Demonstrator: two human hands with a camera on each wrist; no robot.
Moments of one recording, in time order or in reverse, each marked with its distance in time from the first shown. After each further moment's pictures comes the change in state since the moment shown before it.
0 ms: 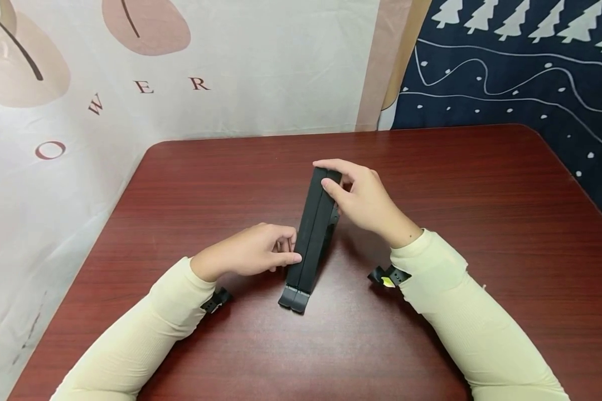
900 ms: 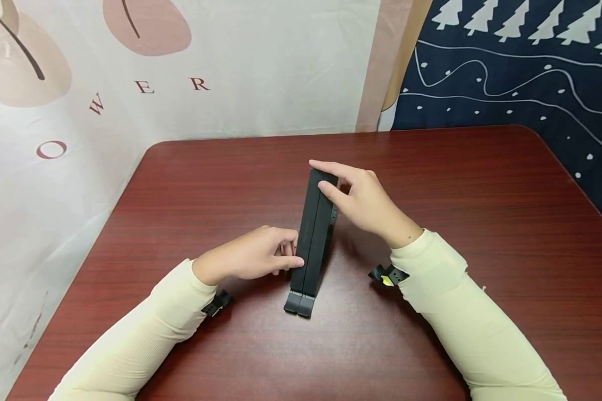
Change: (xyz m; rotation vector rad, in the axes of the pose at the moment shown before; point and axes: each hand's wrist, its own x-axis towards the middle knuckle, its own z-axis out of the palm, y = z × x) left_hand -0.001 0.004 0.005 -0.085 -0.015 0.043; right_hand 0.000 0.000 -0.001 -0.086 -0.019 -0.091
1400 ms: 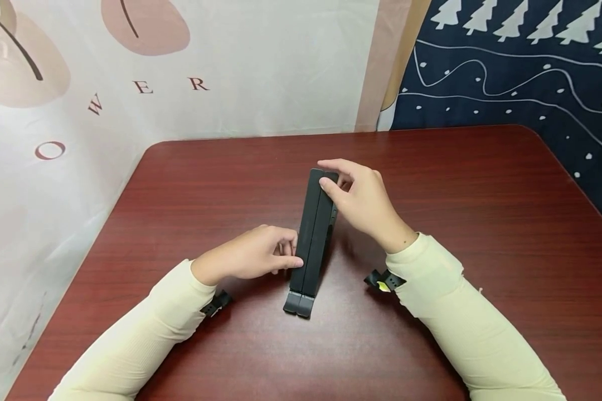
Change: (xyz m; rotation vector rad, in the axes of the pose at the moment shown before) left_hand 0.000 0.001 0.000 0.038 0.021 -0.021; right_hand -0.003 -0.008 0.004 -0.016 0.160 0.043
